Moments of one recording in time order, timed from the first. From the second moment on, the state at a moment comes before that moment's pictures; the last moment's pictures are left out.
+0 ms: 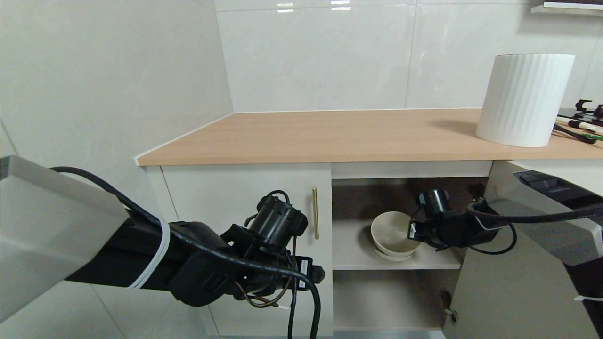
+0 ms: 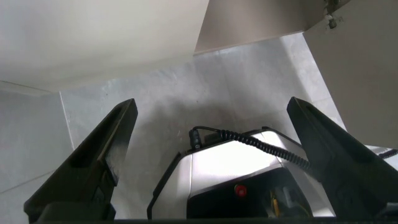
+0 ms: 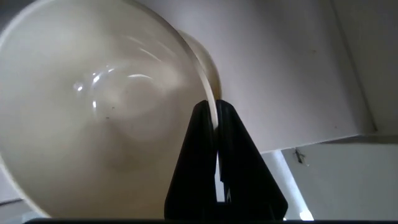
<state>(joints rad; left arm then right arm) -0.68 1.98 -0.99 -0.07 0.14 -0.47 0.21 2.49 -1.39 -0.32 -0.25 0.40</state>
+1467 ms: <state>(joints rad) -0.57 1.76 -0.98 -0.06 0.15 -0.46 0.25 2.26 -1.18 -0.32 -0.22 0.41</state>
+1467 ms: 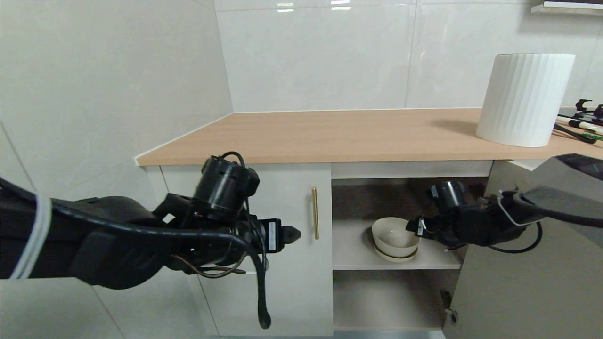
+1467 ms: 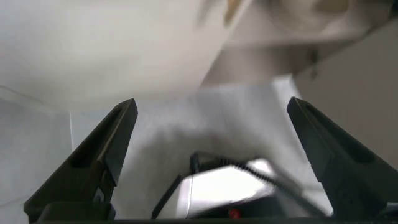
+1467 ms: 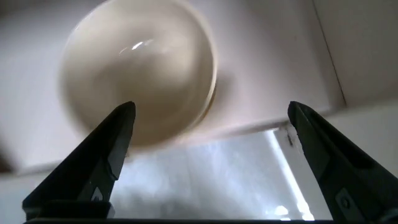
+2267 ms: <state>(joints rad) -0.52 1.23 -0.74 0.06 0.10 -0.47 0.43 1.50 -0.82 0.14 -0.04 0.42</state>
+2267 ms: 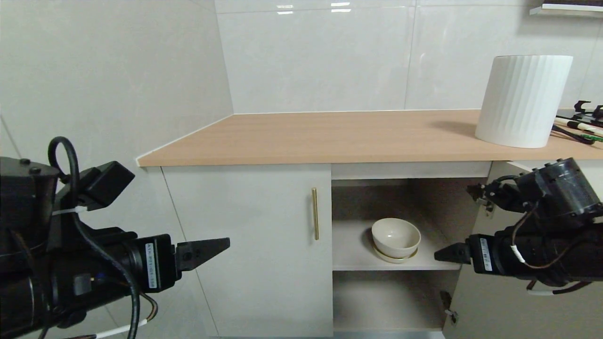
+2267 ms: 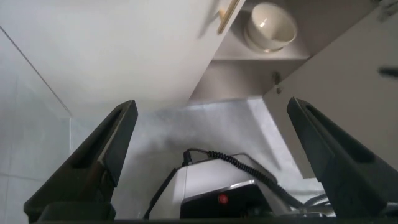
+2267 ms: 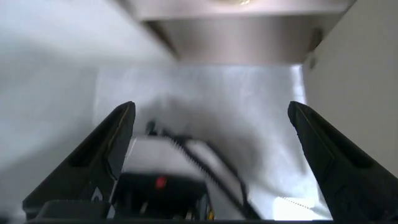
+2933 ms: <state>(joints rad) -0.52 1.21 -0.71 0.06 0.10 -0.47 0.44 1.39 -0.77 0.14 -0.06 0.42</state>
